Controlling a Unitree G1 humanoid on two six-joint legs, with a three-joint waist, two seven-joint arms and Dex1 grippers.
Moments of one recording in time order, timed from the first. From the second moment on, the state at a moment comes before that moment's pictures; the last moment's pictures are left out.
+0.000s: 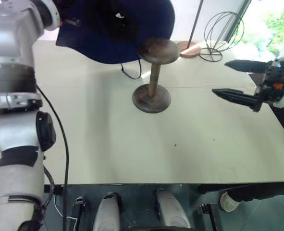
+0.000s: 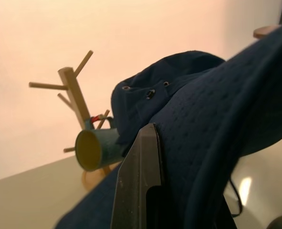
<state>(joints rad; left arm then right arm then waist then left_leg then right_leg) -1.43 0.57 0.12 0.61 -0.14 0.61 -0.51 -0.49 -1.08 -0.39 -0.25 0.72 0.67 1.03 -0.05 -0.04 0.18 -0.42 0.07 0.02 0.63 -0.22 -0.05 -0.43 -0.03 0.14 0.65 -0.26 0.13</state>
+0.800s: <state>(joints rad) -0.73 0.70 -0.03 -0.02 0.08 -0.18 -0.63 -0.28 -1.15 -0.69 -0.26 0.75 0.75 1.04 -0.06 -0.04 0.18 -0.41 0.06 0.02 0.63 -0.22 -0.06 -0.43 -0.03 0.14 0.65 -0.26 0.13</state>
